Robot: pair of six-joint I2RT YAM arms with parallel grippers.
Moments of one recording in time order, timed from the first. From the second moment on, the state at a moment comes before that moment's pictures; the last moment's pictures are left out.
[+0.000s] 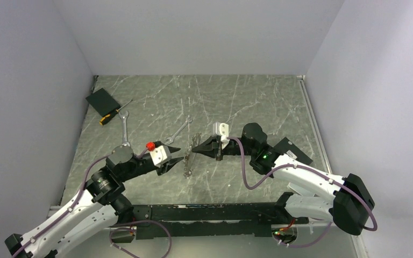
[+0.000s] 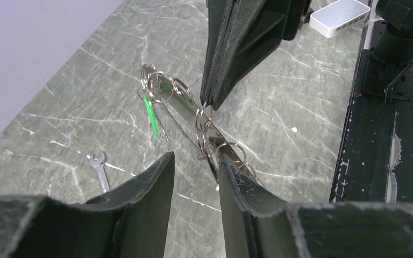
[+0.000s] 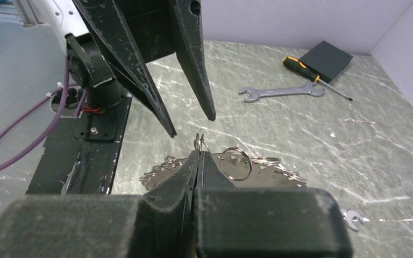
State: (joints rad) left arm -0.77 0.52 0.55 -0.15 0.34 0.25; right arm 0.82 1.12 0.67 0.44 -0.71 -0.15
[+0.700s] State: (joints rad) left arm -0.76 0.62 0.55 -0.02 0.38 0.16; right arm 0.82 1.12 0.66 0.52 -0.76 -0.11
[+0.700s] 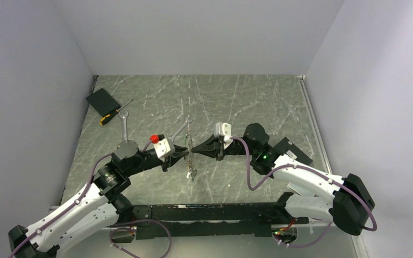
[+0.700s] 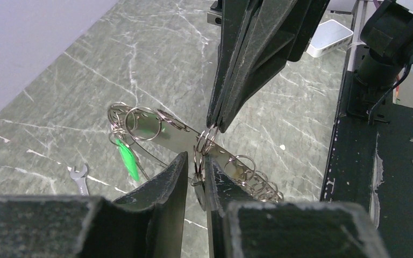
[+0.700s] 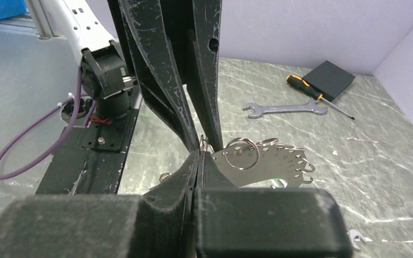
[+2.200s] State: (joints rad) left arm -0.76 0.84 0.75 -0.44 0.41 0.36; right arm 0.96 1.12 0.79 0.19 -0.63 -0.30
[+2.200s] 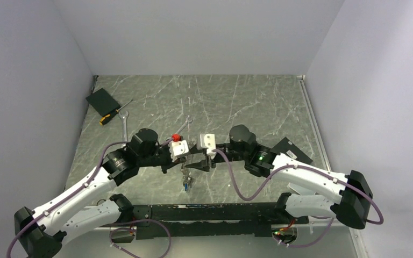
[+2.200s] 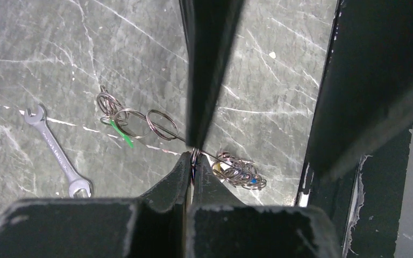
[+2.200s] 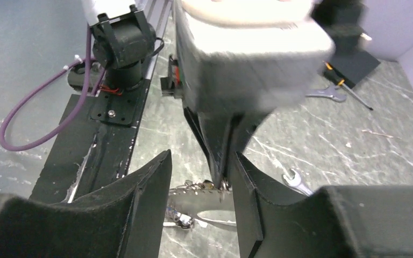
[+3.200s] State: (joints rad) left arm -0.76 0.82 0.75 -0.45 0.42 0.30; right arm 1.01 1.24 0.84 0.07 -0.47 -0.41
